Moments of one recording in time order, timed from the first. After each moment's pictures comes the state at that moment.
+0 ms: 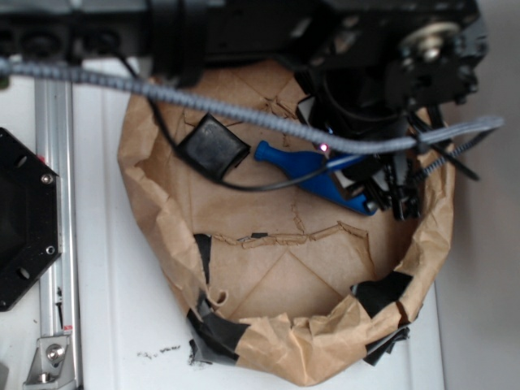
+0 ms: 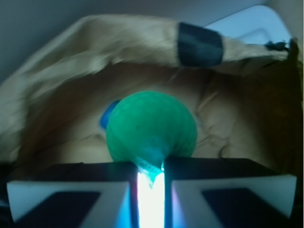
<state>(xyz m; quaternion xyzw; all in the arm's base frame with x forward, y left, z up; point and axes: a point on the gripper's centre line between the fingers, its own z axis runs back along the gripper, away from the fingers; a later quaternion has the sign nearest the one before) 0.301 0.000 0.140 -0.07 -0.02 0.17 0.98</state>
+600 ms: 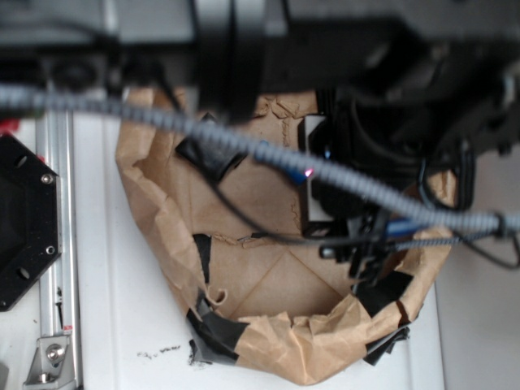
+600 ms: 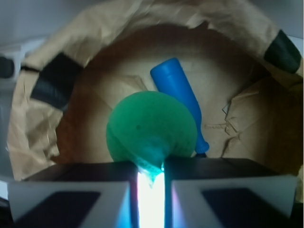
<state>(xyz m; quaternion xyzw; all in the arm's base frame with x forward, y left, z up) 0.282 -0.020 0.162 -0.04 0.07 -0.06 1.00</state>
